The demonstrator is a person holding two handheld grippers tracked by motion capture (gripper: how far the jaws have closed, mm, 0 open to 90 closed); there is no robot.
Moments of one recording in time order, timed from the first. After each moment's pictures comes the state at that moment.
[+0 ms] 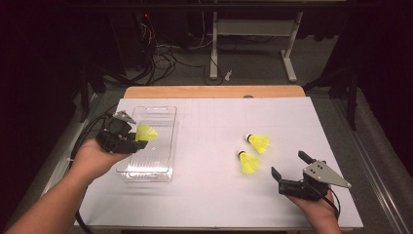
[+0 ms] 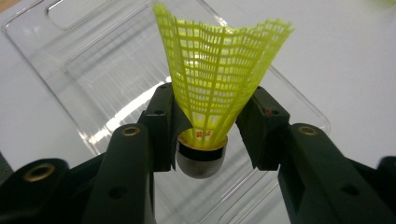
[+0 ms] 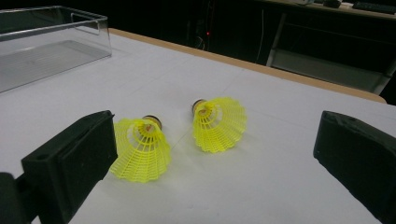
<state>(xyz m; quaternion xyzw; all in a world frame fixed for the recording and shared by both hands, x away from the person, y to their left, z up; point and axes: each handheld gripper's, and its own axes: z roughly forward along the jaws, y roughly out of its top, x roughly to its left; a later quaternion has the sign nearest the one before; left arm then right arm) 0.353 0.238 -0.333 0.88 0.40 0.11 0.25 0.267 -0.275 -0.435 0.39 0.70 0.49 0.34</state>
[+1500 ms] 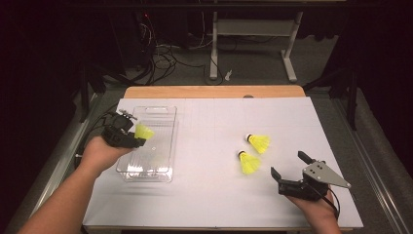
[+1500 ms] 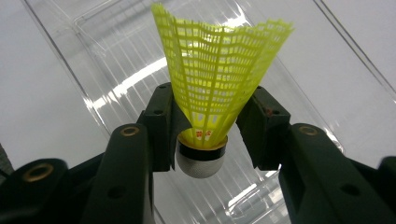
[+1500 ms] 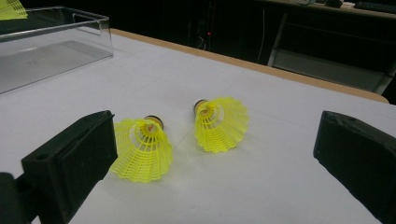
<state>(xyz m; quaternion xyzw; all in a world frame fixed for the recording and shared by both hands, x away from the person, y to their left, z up) 0.393 0.246 -0.371 0.86 0.46 0.08 0.21 0.267 -0.274 -0.435 0.39 0.70 0.49 0.34</state>
